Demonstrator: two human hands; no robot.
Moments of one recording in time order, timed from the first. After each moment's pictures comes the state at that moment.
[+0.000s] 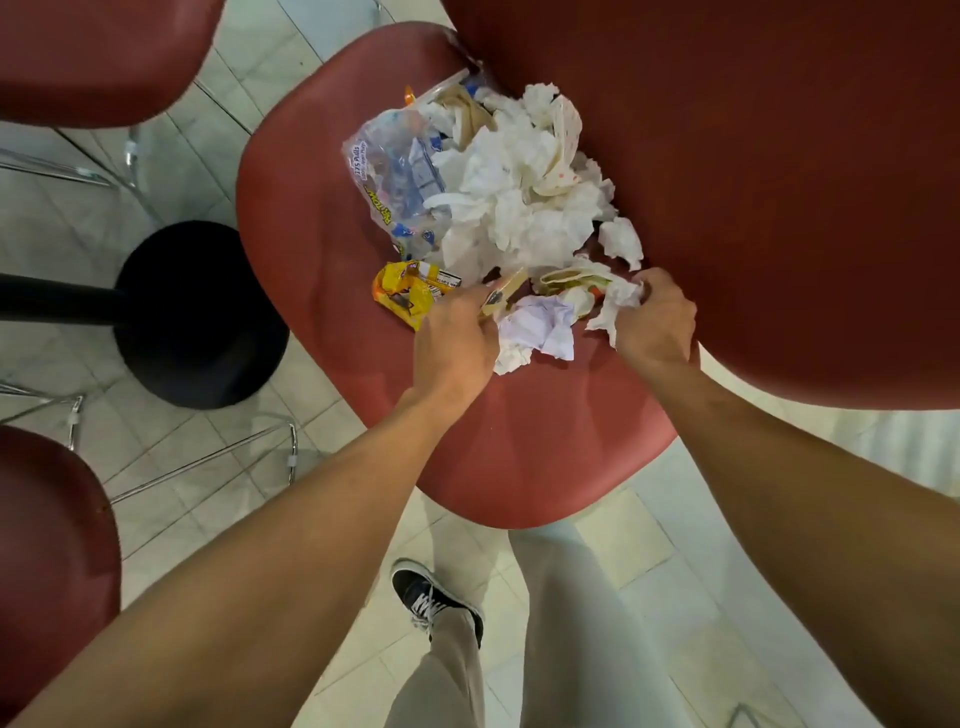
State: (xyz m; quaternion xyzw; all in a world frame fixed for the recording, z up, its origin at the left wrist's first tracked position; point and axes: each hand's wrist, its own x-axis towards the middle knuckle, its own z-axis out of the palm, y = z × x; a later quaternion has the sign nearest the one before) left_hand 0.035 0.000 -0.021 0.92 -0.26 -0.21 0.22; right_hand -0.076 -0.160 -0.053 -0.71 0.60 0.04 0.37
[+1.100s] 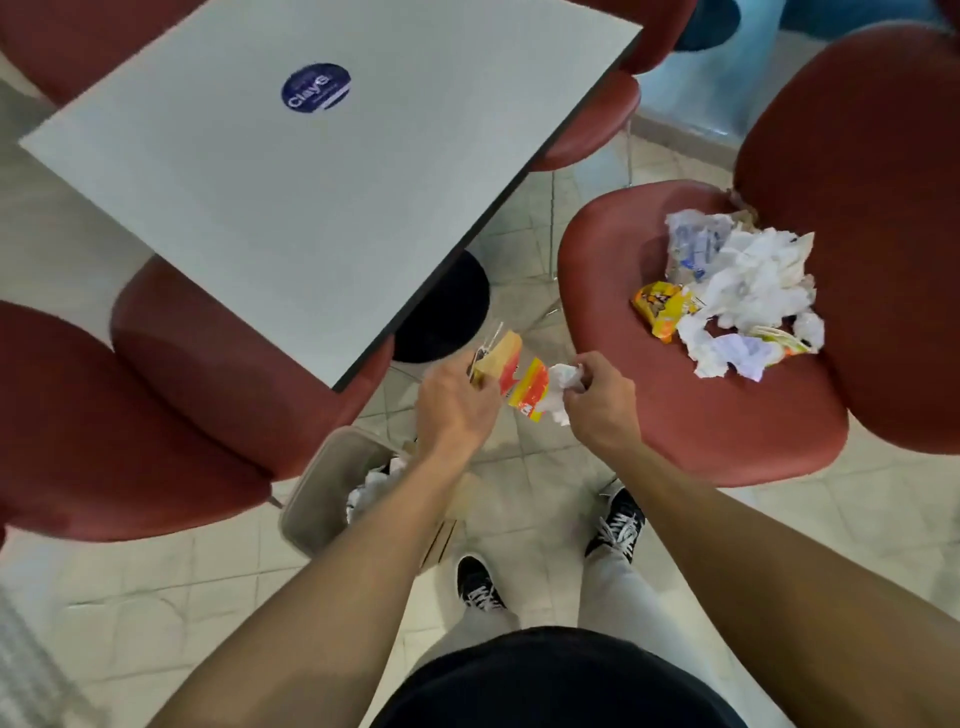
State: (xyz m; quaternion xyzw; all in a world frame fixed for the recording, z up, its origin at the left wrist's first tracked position) left_hand -0.073 0.409 0.171 0.94 0.03 -0.08 0.34; right_hand -0.104 0.254 0.127 -0.86 0.27 0.03 0.44
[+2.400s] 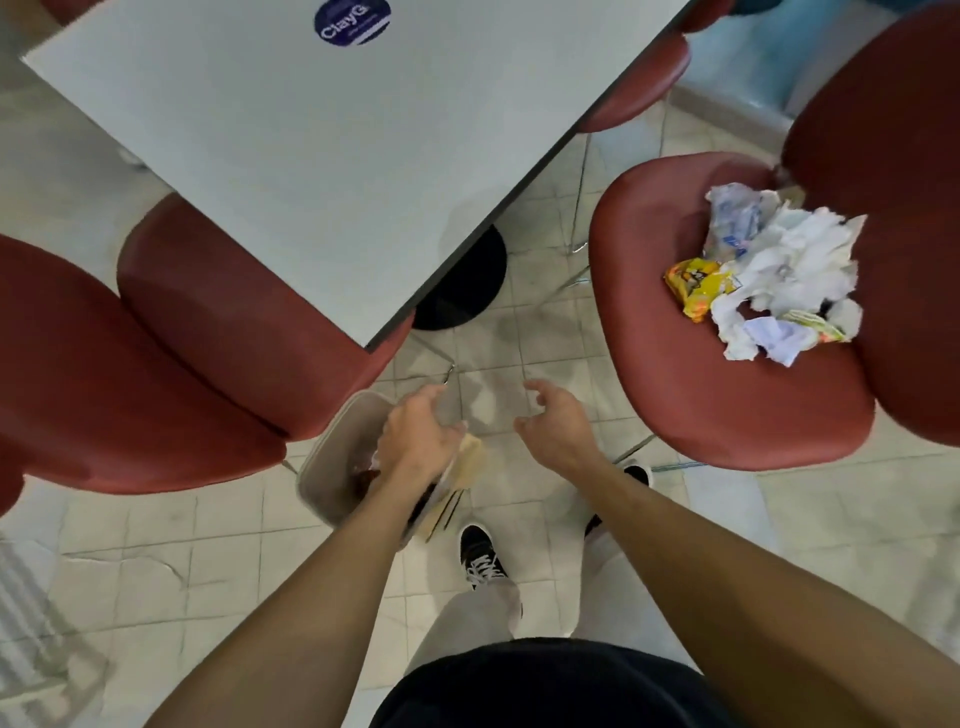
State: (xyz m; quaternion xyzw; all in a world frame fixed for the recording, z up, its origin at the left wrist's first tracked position) left_hand -0.102 0.509 0.110 0.93 0.10 -0.20 0.28; right_hand -0.125 0.339 0.102 -0.84 0.23 0.20 0.45
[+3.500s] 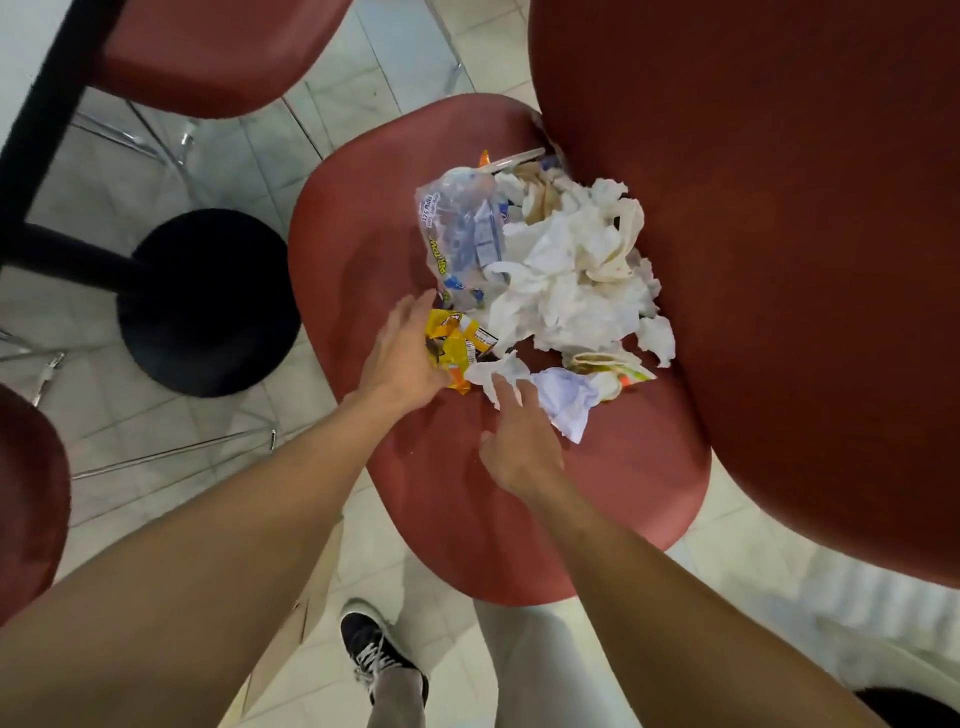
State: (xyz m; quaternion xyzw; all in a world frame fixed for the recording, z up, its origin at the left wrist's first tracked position) left_hand 0.119 0.055 -0.059 0.92 -0.14 -0.32 0.18; right_hand -0.023 -0.040 -0.073 -0.84 0.31 0.25 0.37
